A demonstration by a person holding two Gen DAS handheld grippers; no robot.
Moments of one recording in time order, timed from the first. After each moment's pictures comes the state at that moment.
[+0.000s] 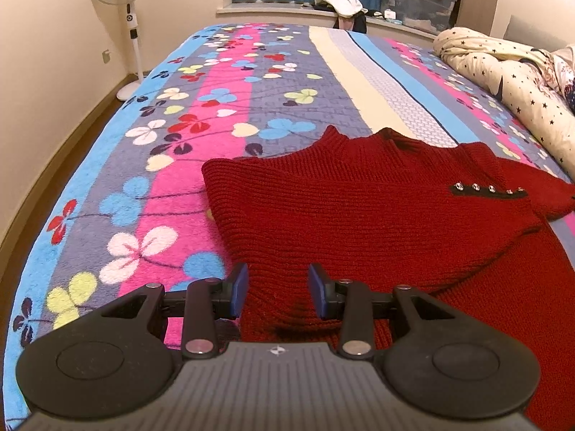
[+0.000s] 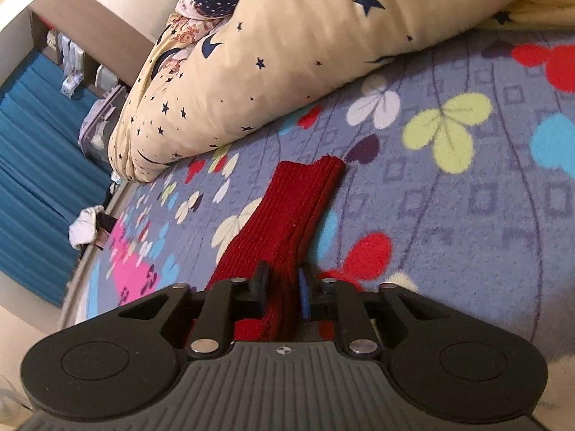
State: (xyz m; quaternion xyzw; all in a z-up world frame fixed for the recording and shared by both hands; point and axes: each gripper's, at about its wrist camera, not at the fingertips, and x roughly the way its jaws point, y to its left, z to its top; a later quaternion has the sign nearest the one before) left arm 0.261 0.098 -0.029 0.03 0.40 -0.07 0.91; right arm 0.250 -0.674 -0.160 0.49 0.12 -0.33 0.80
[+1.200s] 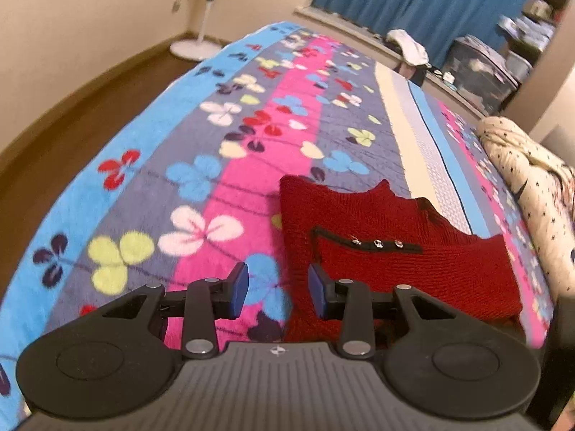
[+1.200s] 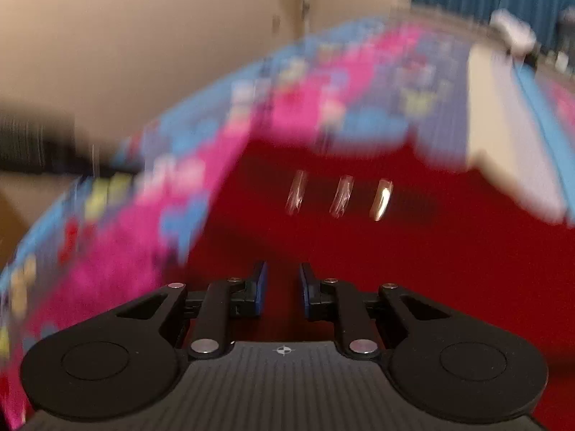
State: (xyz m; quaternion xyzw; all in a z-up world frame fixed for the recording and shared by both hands) left arm 0.251 0.190 0.004 -0.16 0.41 -0.01 0.90; right arm 0.263 -0.090 -0.058 -0.05 0.40 0.23 0.88
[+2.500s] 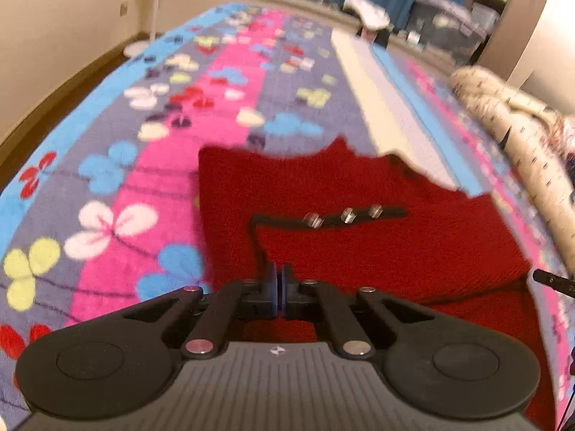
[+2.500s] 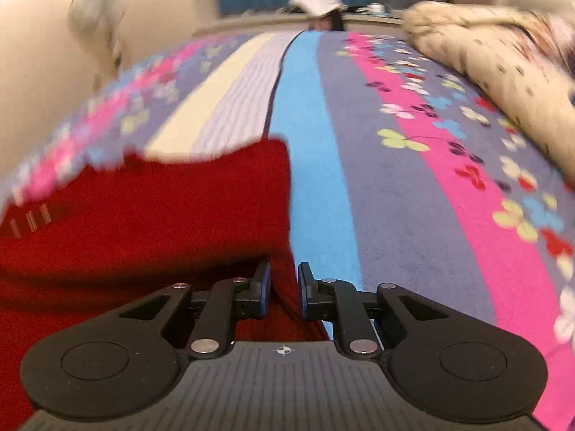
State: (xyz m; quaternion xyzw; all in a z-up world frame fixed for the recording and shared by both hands) left arm 0.284 0.119 -0.035 -0.10 0.41 -0.07 0.91; right arm 0.233 -0.391 -0.051 0.09 0.35 -0.02 0.93
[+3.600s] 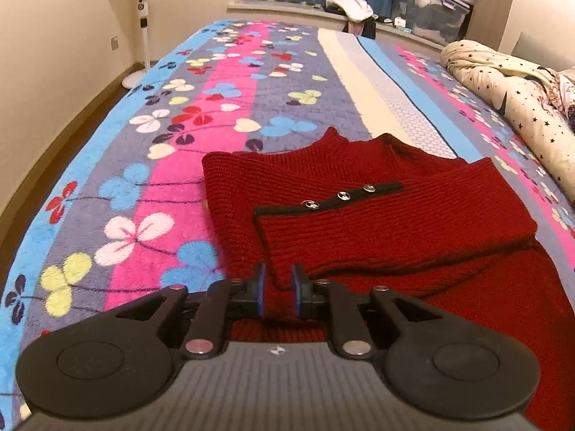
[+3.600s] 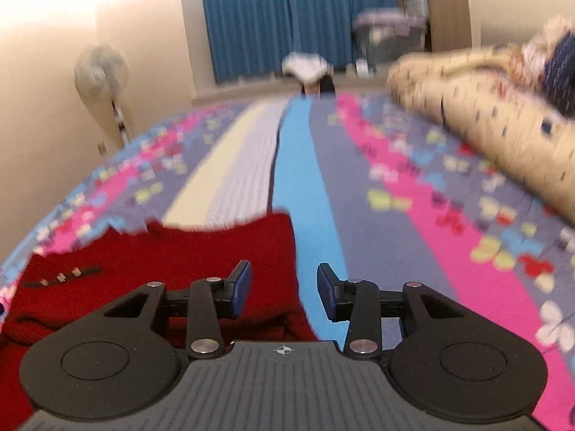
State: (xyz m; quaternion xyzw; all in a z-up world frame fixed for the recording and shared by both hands) left arm 0.251 0.099 -0.023 0.00 0.40 -0.06 0.92; right arm 0.186 -0.383 -0.018 0.08 0.24 -0.03 0.97
